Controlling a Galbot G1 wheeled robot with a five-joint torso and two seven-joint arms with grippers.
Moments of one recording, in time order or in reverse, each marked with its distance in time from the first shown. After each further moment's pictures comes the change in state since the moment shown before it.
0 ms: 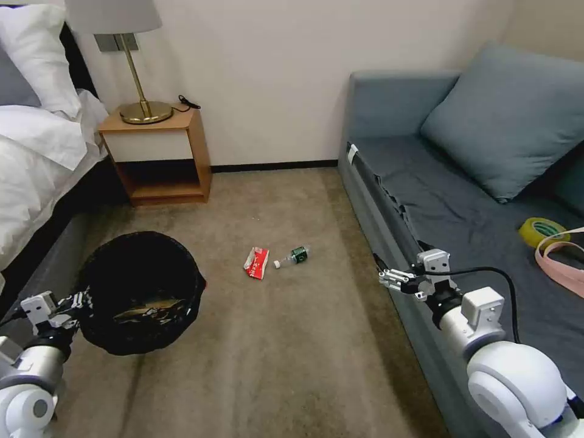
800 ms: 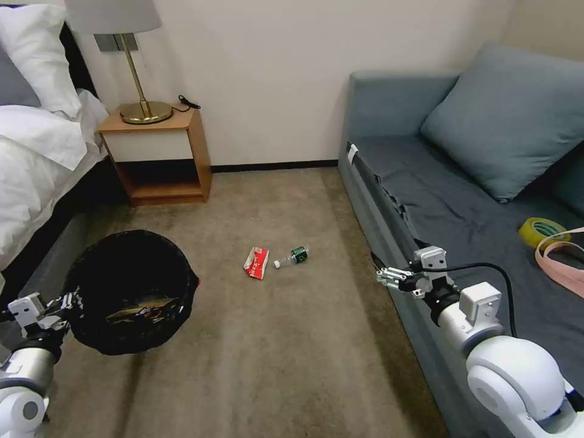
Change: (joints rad) left arm -0.010 0.000 -0.026 0.010 -0.015 -0.001 -0.007; right arm 0.024 -0.010 -0.008 -0.009 0.017 -0.002 -0.008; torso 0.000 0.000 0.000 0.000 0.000
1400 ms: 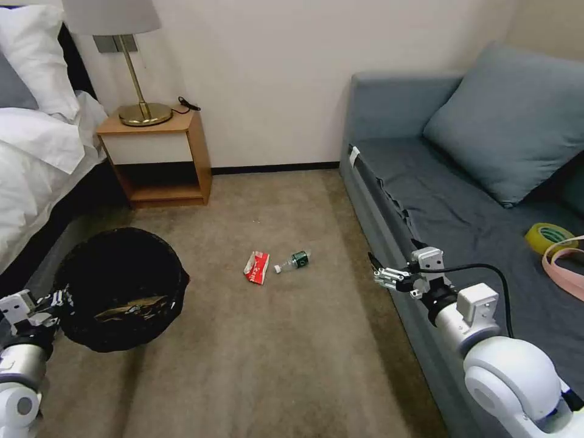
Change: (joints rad) left arm -0.010 0.017 -0.014 0.008 0.013 0.004 -0.025; right arm 0.005 -0.002 -0.017 -0.005 -0.004 0.007 0.001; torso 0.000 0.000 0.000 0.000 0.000
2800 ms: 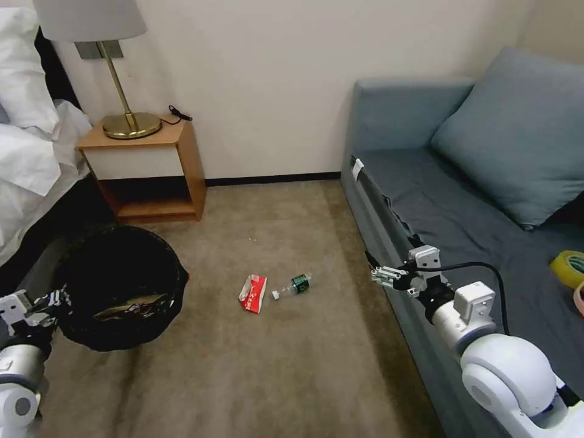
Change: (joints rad) left arm -0.003 -0.016 -0.011 -0.009 -0.006 0.003 -0.001; right arm 0.032 -0.011 -0.026 -0.014 0.006 0.018 -0.012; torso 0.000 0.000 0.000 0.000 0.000
